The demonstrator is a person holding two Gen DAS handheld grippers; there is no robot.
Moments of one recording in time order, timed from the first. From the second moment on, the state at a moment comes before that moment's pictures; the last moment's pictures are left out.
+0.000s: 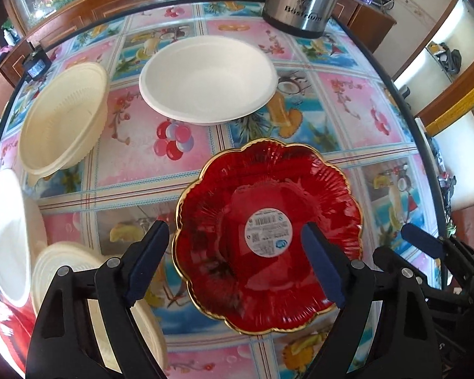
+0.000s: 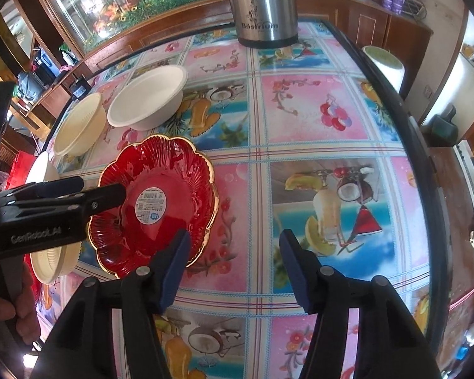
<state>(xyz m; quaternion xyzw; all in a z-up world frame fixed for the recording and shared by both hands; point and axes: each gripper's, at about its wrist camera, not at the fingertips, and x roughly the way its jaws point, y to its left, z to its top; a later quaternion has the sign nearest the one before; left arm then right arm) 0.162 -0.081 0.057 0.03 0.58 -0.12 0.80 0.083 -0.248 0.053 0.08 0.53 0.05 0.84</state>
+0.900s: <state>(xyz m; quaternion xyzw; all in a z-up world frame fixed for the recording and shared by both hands) 0.168 -0.100 0.027 0.04 0.62 -0.15 0.77 0.106 -0.246 0.020 0.10 0.57 0.04 0.81</state>
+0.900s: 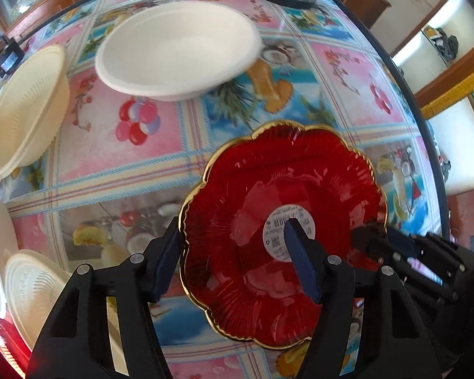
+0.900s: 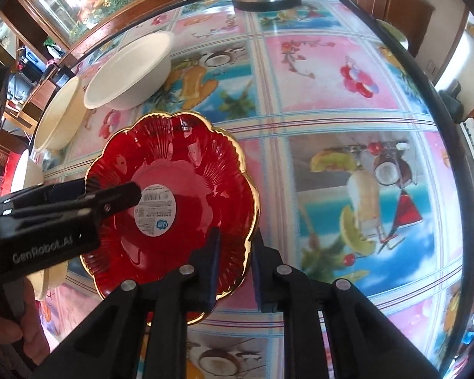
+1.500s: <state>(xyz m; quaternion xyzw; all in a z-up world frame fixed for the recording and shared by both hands) 0.142 -0.109 0.024 0.05 0.61 -0.17 0.77 0.087 -0.276 0.025 0.11 0.56 0.01 0.82</state>
